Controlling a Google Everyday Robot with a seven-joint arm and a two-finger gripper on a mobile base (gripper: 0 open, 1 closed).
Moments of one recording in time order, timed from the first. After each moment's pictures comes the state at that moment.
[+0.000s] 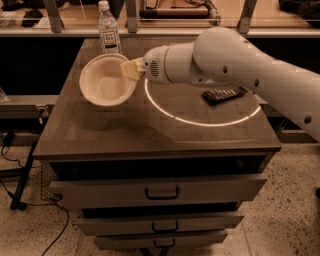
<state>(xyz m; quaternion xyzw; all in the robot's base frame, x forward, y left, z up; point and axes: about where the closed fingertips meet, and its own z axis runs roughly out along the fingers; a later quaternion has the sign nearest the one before) 0.639 0.076 0.931 -0.30 0.76 0.32 0.47</state>
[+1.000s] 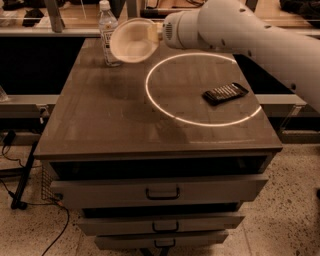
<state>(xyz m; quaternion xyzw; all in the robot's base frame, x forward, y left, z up) 0.749 0.000 0.974 -0.17 0.80 0.24 0.53</state>
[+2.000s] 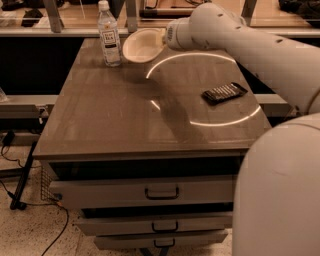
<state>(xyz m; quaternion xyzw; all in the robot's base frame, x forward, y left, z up) 0.822 -0.019 0.923 -0.10 0.84 0.22 0.49</state>
